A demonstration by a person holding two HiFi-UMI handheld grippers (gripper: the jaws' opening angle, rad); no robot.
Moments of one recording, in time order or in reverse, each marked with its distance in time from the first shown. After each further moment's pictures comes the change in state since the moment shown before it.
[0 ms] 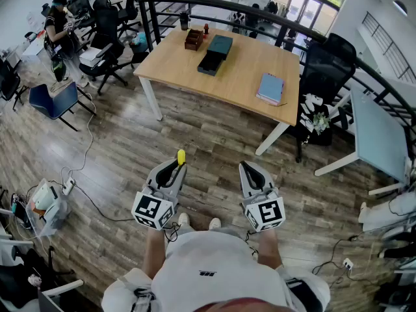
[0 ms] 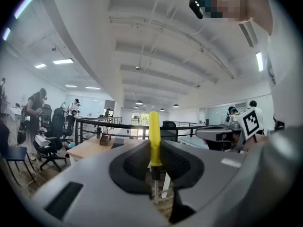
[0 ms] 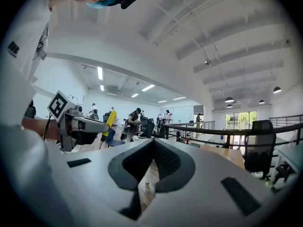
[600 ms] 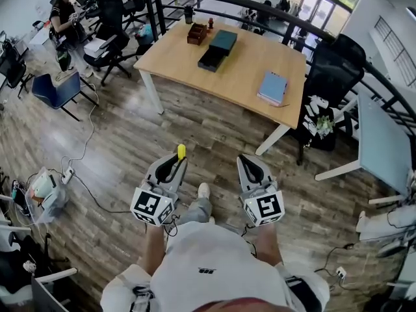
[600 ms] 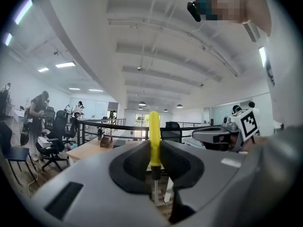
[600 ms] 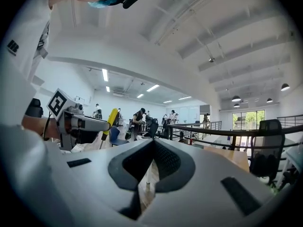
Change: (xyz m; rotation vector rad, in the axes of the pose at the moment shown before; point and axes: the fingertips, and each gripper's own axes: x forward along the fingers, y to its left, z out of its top) left arm 0.059 -0.019 0.007 0.016 -0.021 0.041; right arm 0.020 -0.060 -0.007 -0.016 -0.011 0.068
